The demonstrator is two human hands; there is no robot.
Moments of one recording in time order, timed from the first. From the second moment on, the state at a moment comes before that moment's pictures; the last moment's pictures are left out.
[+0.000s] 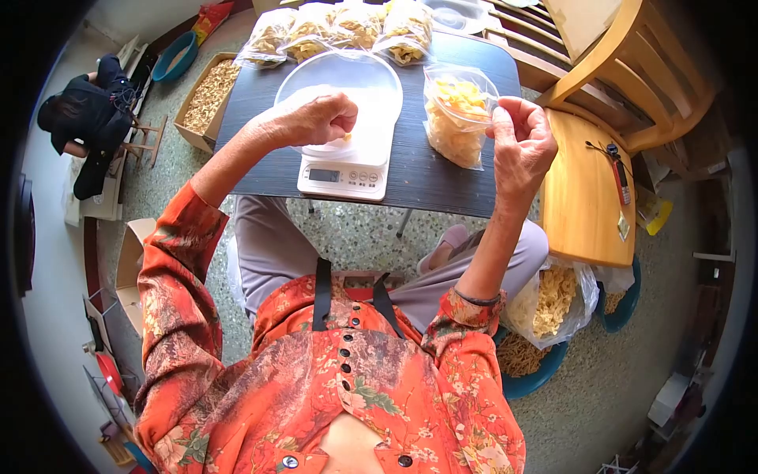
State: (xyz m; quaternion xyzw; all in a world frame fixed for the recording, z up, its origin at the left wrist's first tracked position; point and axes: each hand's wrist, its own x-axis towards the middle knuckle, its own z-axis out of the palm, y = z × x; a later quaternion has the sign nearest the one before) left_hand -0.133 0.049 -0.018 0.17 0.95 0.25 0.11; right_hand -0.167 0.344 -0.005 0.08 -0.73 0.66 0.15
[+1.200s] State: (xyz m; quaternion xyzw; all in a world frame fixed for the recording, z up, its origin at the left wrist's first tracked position) left_hand -0.205 0.137 0.024 0.41 0.88 0.20 -0.12; right_hand -0.176 0.367 -0.005 0.22 -0.82 0.50 0.18
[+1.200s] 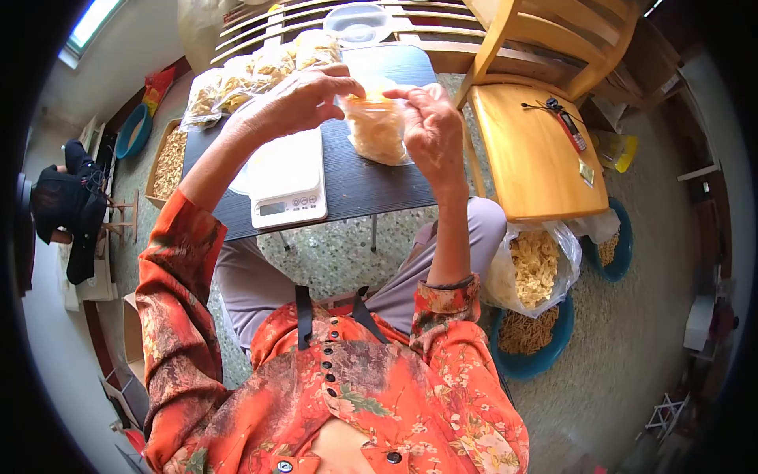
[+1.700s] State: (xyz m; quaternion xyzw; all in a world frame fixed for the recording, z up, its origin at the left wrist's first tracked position) left_hand -0.209 0.140 0.020 0.37 0.91 0.16 -0.06; right_hand -0.196 0.408 -0.035 0.39 -0.80 0.21 0.40
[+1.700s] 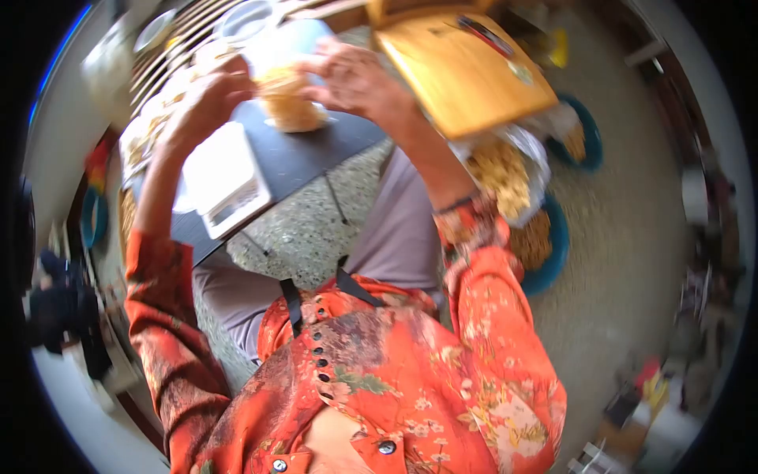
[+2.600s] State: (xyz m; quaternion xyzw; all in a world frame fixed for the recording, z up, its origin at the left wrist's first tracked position) left_hand -0.208 0.147 0.041 0.25 0.88 0.41 0.00; right_hand -0.029 0.679 -0.225 -0.13 -0.96 0.19 -0.14
